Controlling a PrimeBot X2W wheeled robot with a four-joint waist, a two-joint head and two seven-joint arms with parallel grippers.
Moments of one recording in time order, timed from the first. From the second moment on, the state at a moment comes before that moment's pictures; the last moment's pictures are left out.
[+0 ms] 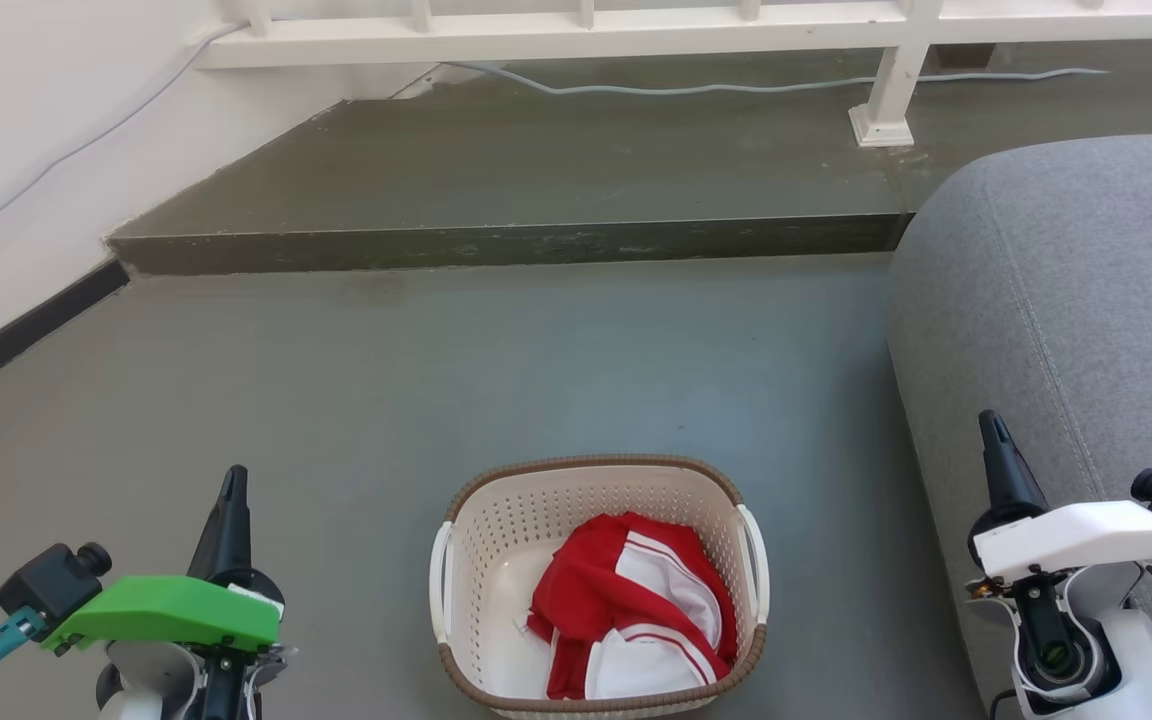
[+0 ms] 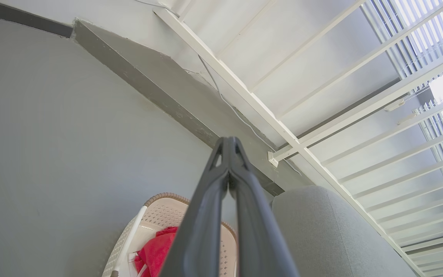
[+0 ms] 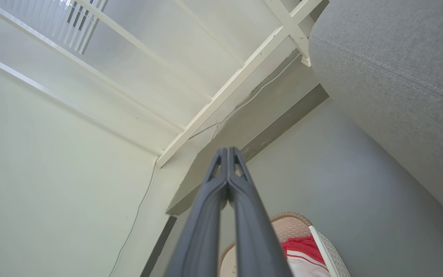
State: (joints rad) left arm -0.08 0.05 -0.07 0.29 -0.97 -0.12 -0.10; right arm -0.06 -0.06 0.01 0.30 0.86 0.08 -0.09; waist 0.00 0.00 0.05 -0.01
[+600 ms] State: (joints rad) left arm -0.08 0.05 -0.03 0.29 -1.18 -0.12 -0.04; right arm -0.06 -0.06 -0.03 0.30 1.10 0.09 -0.02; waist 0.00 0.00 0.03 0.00
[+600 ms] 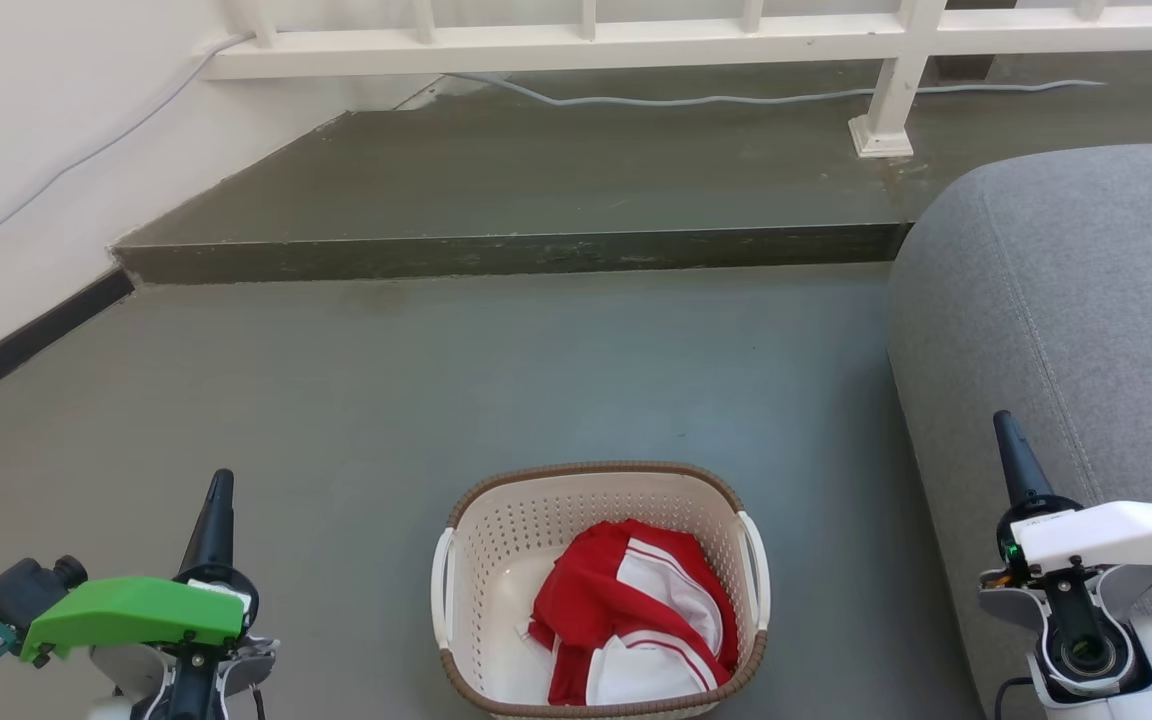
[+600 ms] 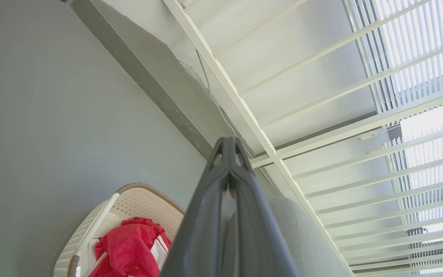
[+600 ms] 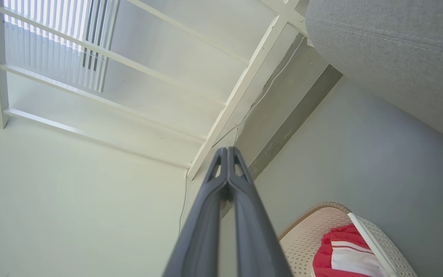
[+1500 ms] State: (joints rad) left arm -0.08 0.05 0.03 0.28 -1.50 -0.12 0.06; right arm -0.06 -0.04 -0.11 0.29 1.46 0.11 0.08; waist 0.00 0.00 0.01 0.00
